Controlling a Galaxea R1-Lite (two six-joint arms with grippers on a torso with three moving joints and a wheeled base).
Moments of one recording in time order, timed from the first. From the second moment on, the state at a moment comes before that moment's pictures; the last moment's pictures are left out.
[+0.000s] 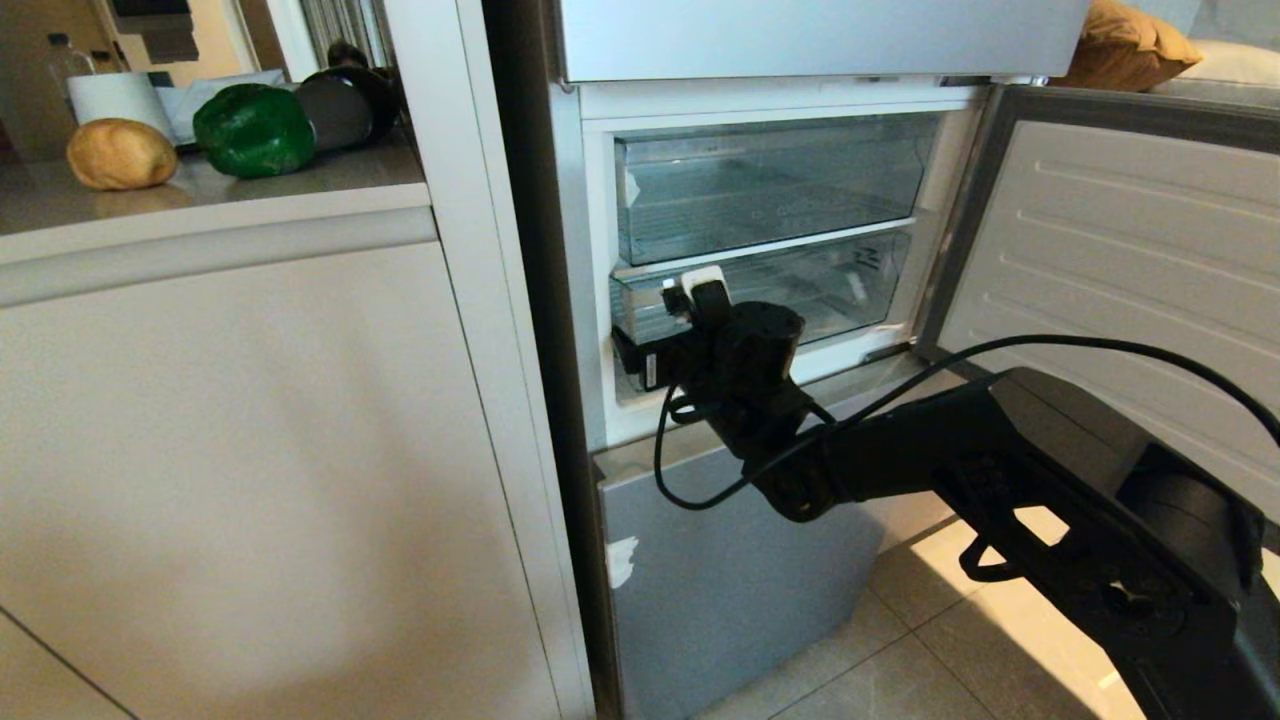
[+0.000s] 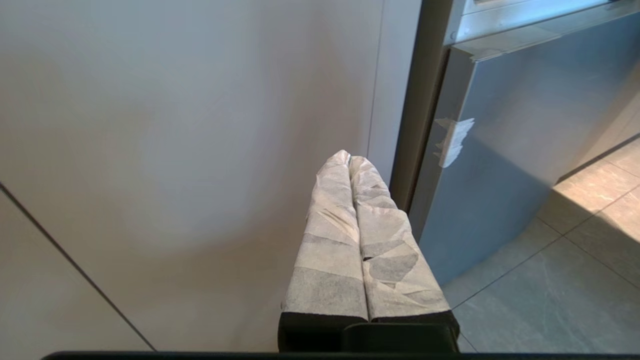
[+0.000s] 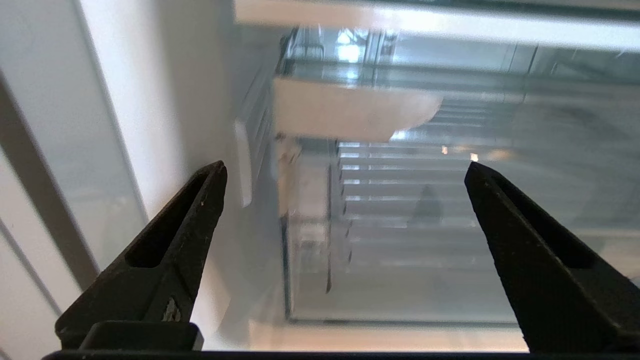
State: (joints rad) left arm 0.00 0.00 0.00 -0.03 0.00 0.00; right arm 0.62 2.45 -1.71 -0.95 -0.17 -0.11
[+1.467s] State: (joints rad) left arm 0.00 0.00 0.00 -0.03 0.00 0.00; right arm 0.61 2.47 -1.77 -0.92 -0.17 -0.11
